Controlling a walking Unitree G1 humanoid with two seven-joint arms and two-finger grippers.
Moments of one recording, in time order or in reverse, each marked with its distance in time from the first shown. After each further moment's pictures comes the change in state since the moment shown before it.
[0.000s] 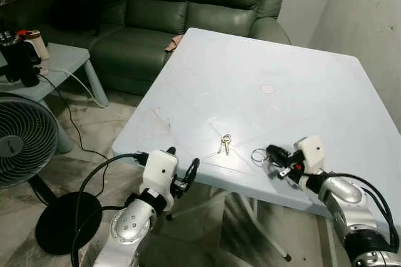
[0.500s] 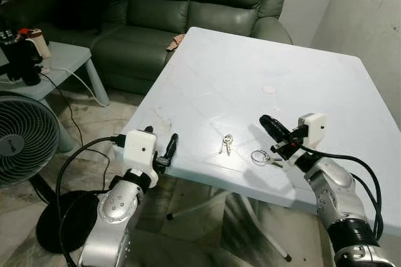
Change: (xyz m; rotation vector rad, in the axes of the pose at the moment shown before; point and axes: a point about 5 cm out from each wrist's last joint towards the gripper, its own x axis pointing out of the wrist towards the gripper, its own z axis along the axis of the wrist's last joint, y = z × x) left arm 0.010 0.038 0.017 0.005 -0.069 0.155; right arm 0.022 0.017 0.029 0.053 -0.139 0.023
